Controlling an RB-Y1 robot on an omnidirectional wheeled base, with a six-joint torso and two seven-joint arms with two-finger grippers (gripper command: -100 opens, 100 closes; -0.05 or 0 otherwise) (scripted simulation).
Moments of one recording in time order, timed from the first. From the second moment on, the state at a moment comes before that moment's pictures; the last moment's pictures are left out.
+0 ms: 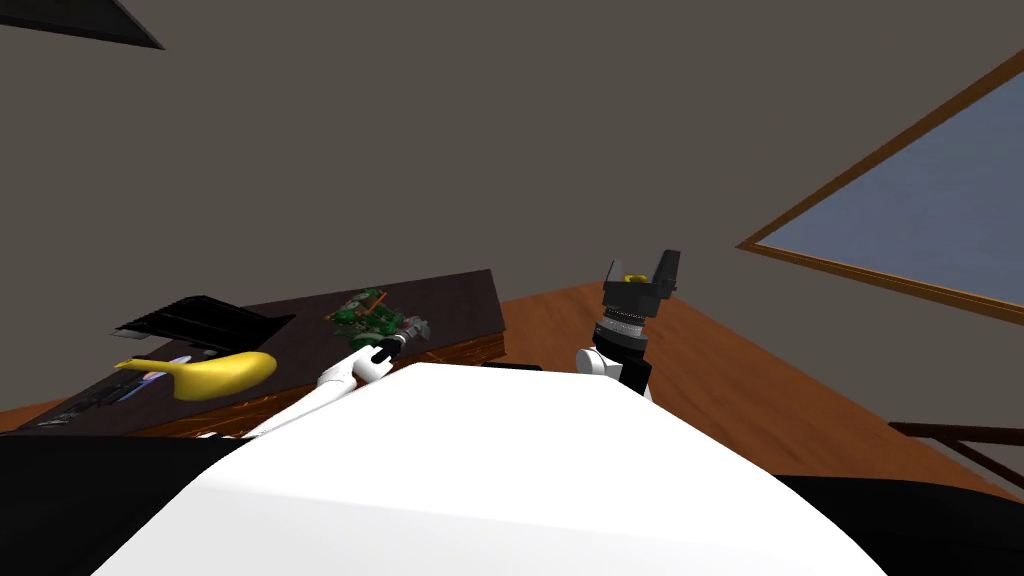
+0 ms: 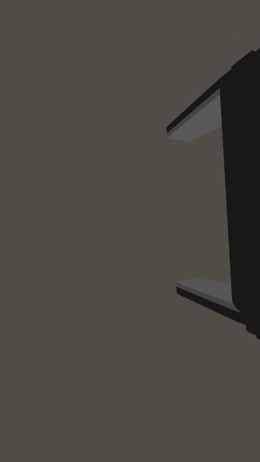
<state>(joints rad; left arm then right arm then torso) 0.21 0.80 -0.19 -1.11 -0.23 -0.06 -0.15 0.50 0.03 0.06 -2.33 -0.06 -0.56 0.00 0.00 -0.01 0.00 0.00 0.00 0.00</state>
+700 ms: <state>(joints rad) 0.08 0.87 -0.29 -0.92 -0.23 -0.22 -0.12 0.50 0.03 0.06 -2.33 -0.06 -0.56 0.00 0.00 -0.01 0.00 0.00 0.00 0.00</state>
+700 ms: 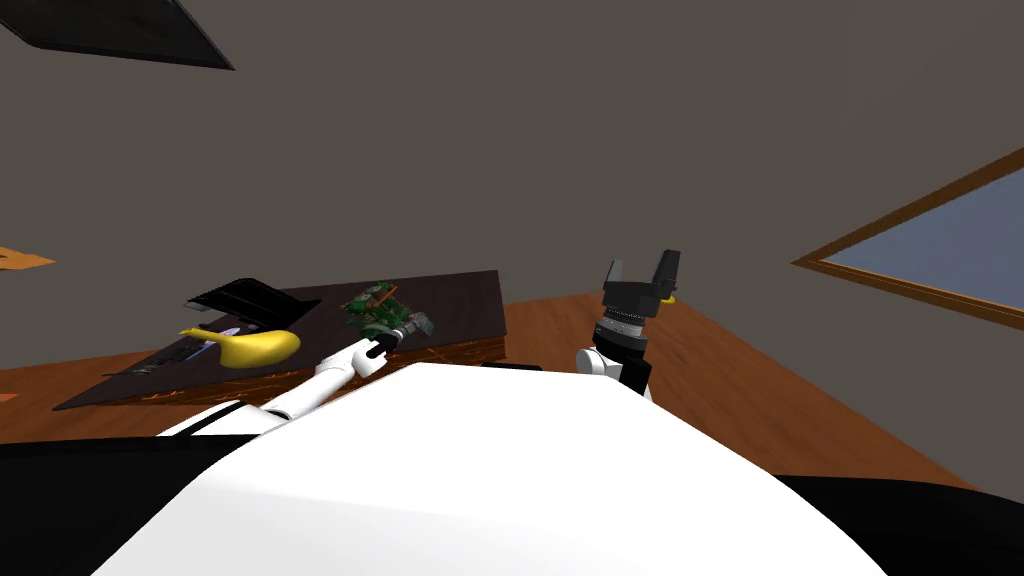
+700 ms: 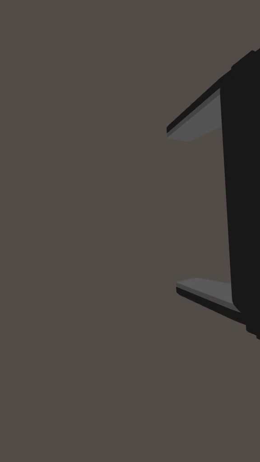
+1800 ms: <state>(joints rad) 0.02 0.91 -0.35 -0.82 -0.23 -0.32 -0.09 0.50 0.03 0.06 -2.33 -0.06 -0.56 0.00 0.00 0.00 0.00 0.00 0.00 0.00</state>
